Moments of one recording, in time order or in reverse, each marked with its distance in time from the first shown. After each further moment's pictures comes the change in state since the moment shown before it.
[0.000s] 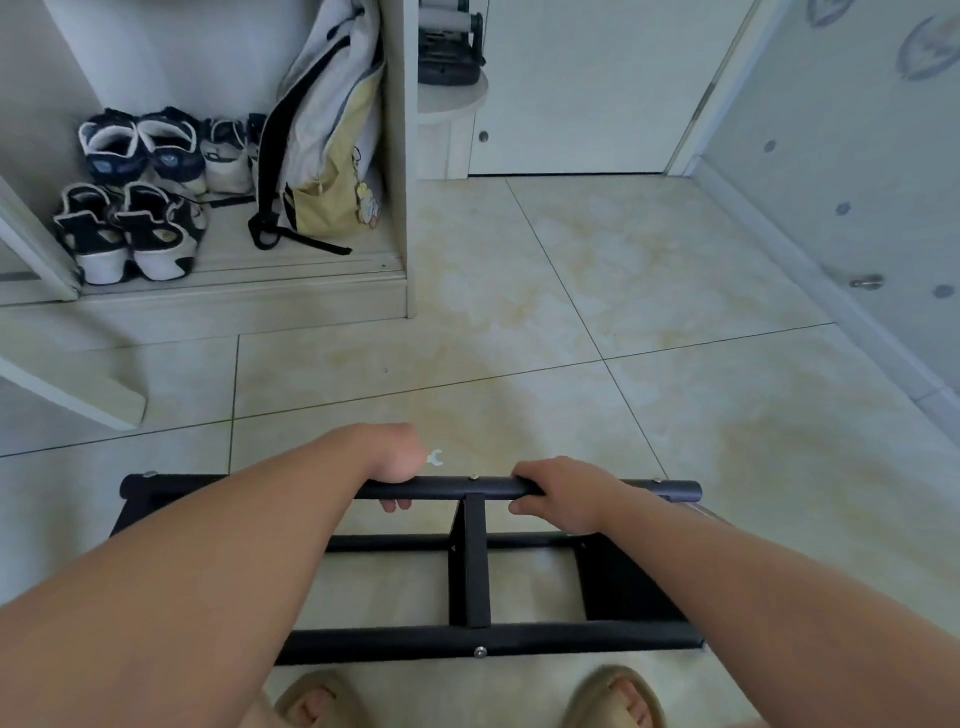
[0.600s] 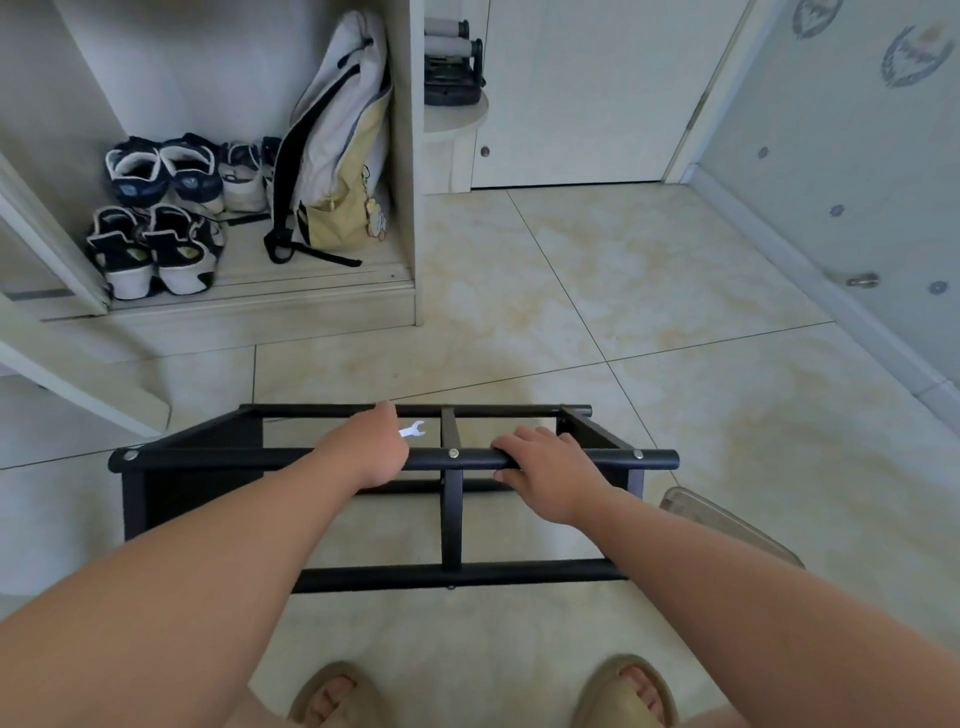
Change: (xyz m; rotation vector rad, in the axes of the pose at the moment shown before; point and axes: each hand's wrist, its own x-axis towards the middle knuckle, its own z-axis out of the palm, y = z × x) left_hand -0.024 -0.029 0.007 -0.052 0.494 -0.006; right_hand -0.003 -0.035 0.007 -0.112 0.333 -0.125
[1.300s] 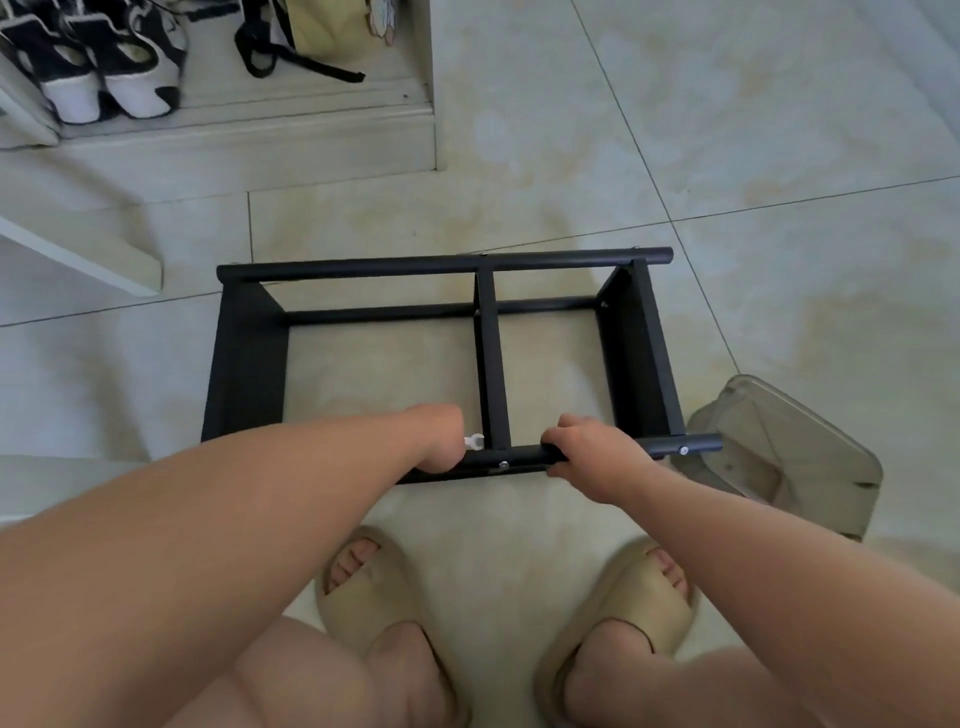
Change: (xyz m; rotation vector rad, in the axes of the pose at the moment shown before) left_hand 0.007 0.002 0.125 0.346 -0.534 0.079; right_hand -0.024 0.031 0.119 -0.015 -0.435 0.113
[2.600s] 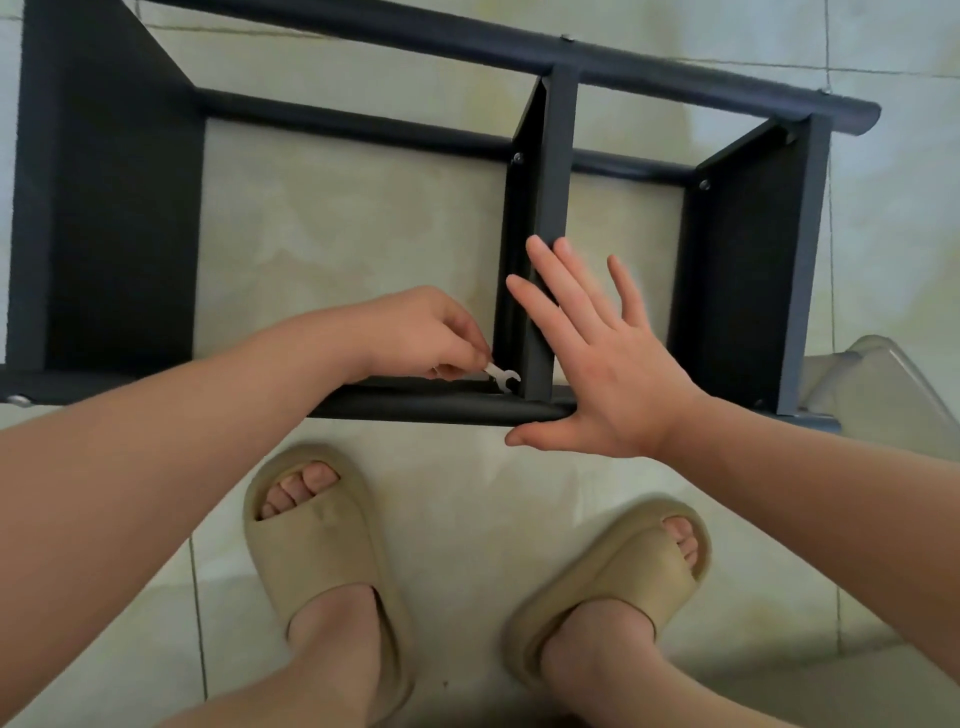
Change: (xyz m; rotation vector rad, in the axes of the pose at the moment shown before) left_hand 0.085 -0.054 0.037 -0.976 -0.084 0.224; right_hand 0.068 -0.005 0.012 -0.192 0.322 -0.409
